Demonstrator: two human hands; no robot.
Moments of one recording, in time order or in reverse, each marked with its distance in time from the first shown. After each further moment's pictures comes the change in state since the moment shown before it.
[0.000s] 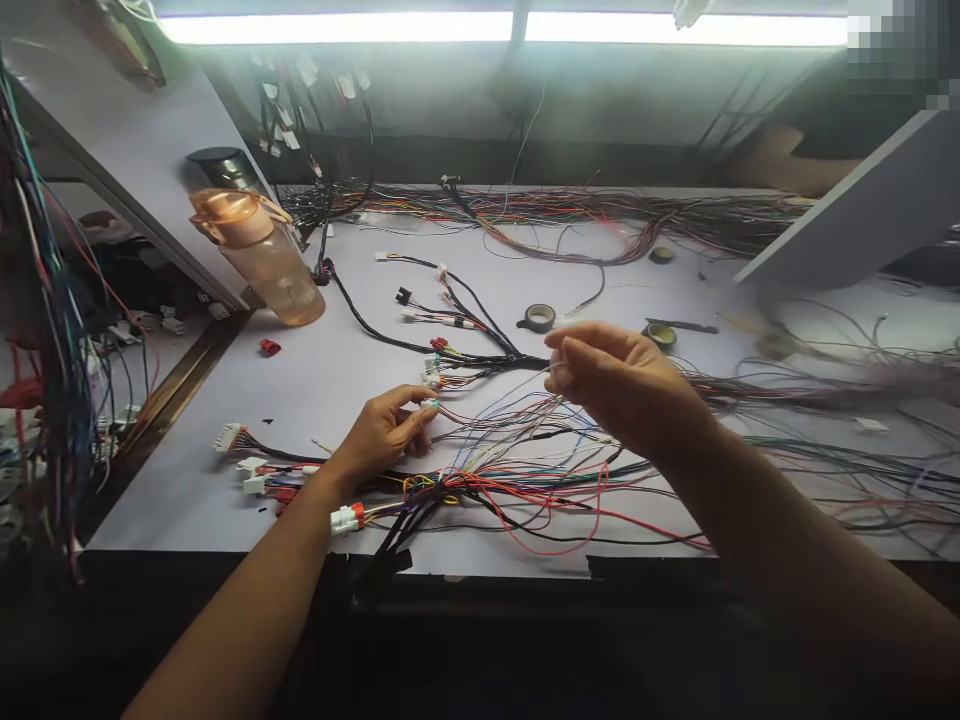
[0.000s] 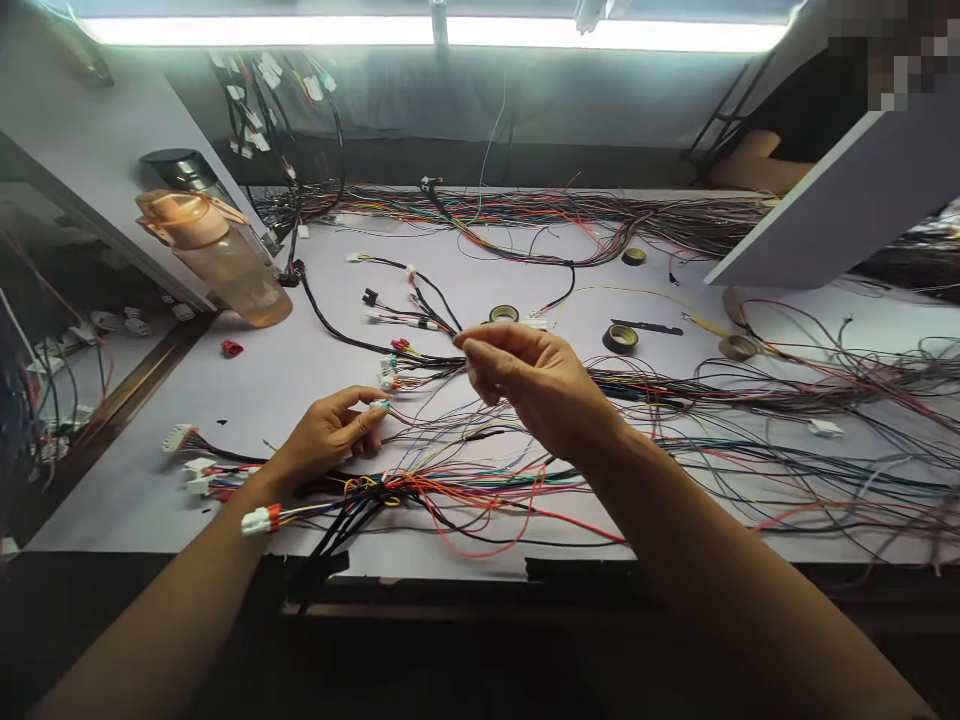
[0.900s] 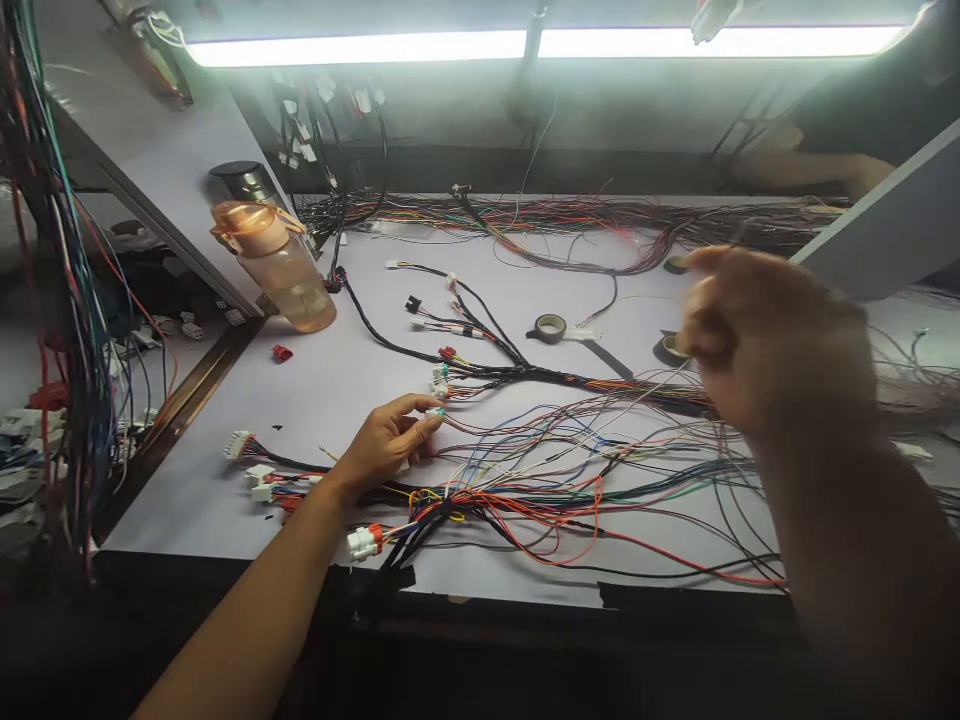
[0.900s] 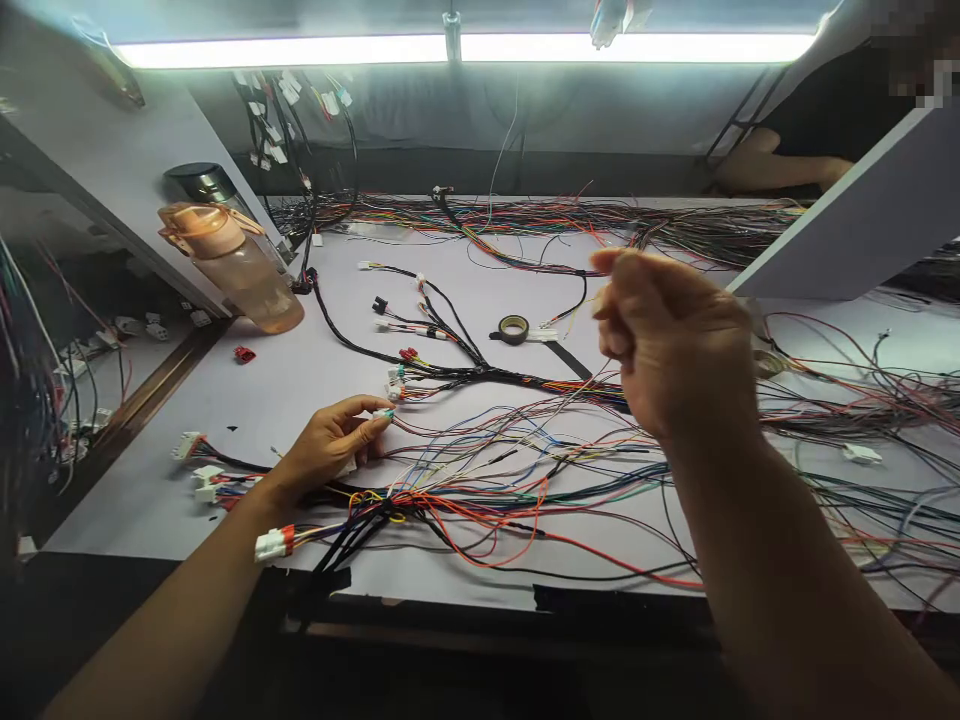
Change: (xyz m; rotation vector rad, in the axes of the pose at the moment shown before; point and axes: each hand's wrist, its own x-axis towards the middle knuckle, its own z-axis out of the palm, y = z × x) left_hand 0.002 -0.004 -0.005 -0.065 -0.014 -0.003; right_hand 0.012 -0.038 -0.044 -0.192 0.521 -0.374
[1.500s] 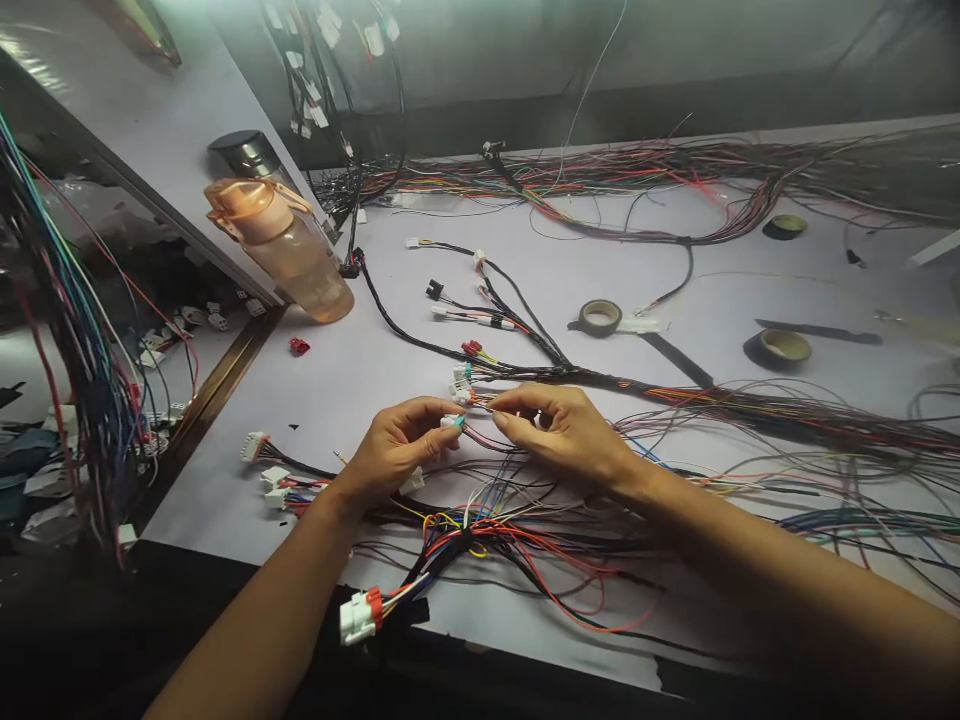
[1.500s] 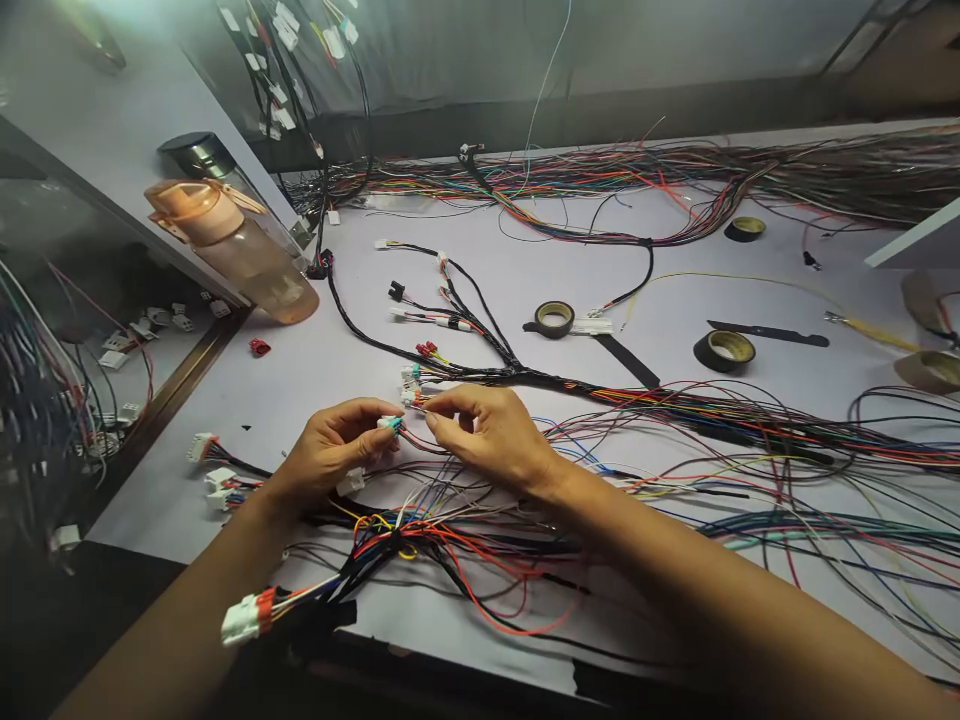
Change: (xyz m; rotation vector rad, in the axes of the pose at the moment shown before) left_hand 0.005 0.003 -0.002 -0.219 0.040 -0.045; right_hand -0.045 0.099 0.088 -0.299 -0.784 0.060
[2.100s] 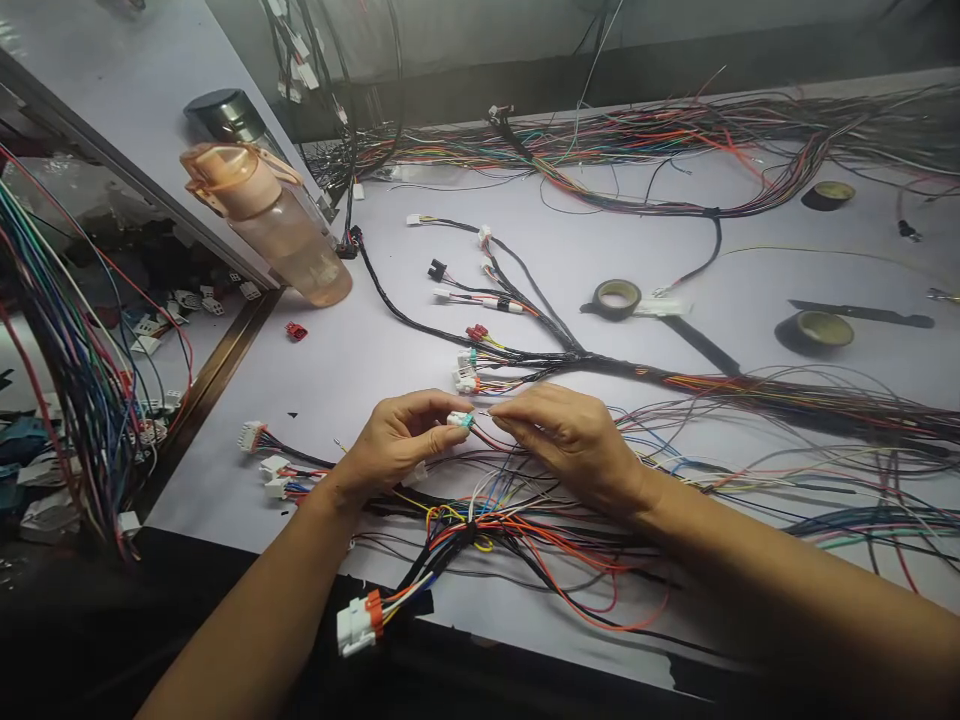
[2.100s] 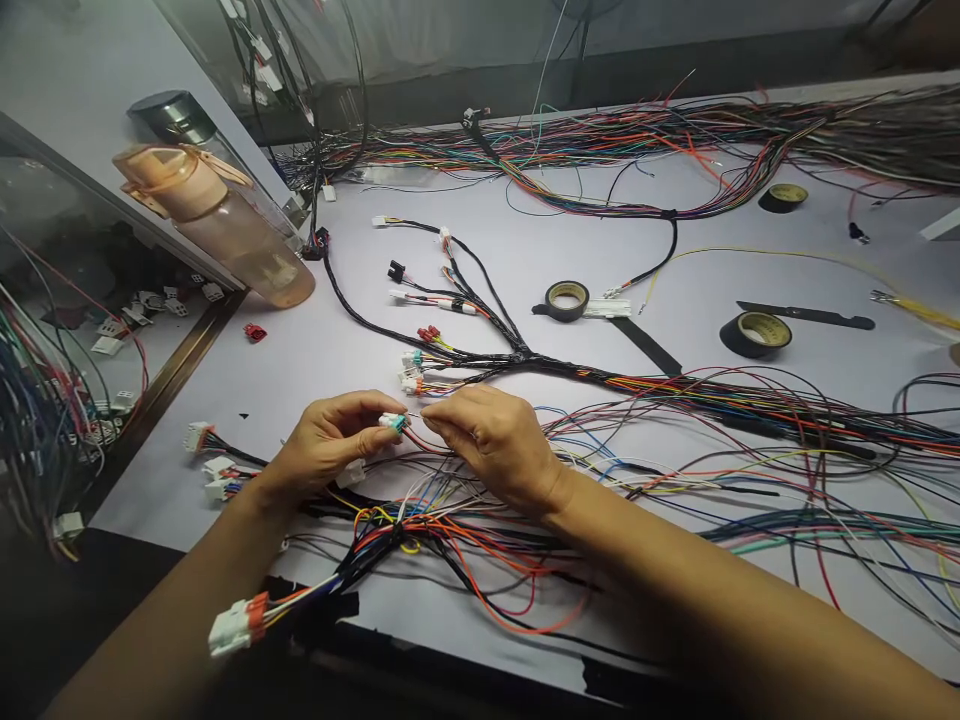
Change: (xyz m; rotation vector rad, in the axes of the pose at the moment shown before) left_hand 0.000 -0.002 -0.001 -0.015 -0.037 0.011; right_hand -0.011 0.022 0.014 -0.264 0.129 -0.433
